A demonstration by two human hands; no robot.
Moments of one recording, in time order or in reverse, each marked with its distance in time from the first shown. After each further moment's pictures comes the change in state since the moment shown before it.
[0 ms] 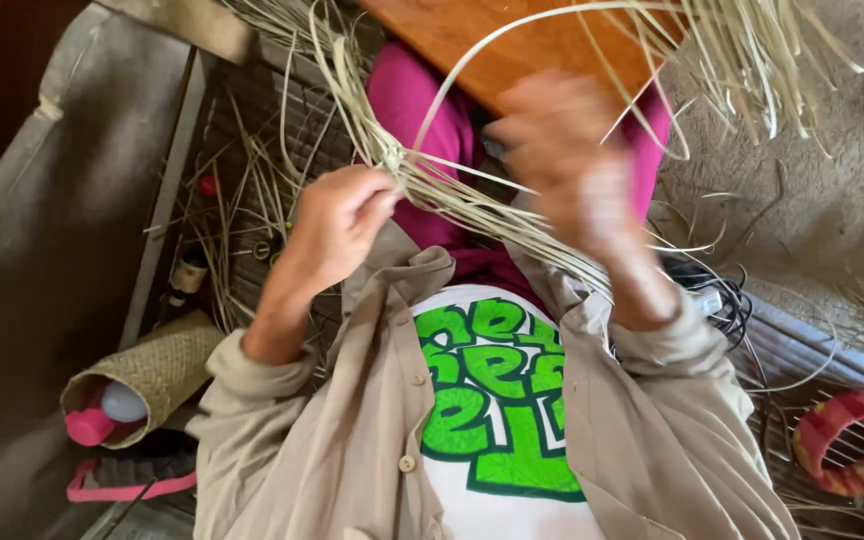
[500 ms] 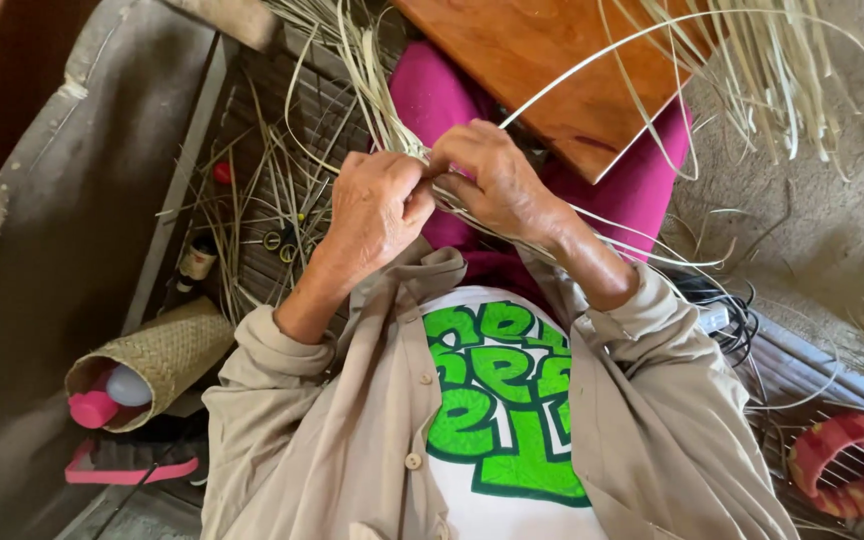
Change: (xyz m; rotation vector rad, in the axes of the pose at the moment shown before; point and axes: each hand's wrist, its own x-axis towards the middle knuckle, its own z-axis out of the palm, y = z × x) left_hand 0.003 -0.037 0.039 0.397 0.153 0.081; right_hand 0.033 0.088 0.024 -1.395 -0.775 -0.464
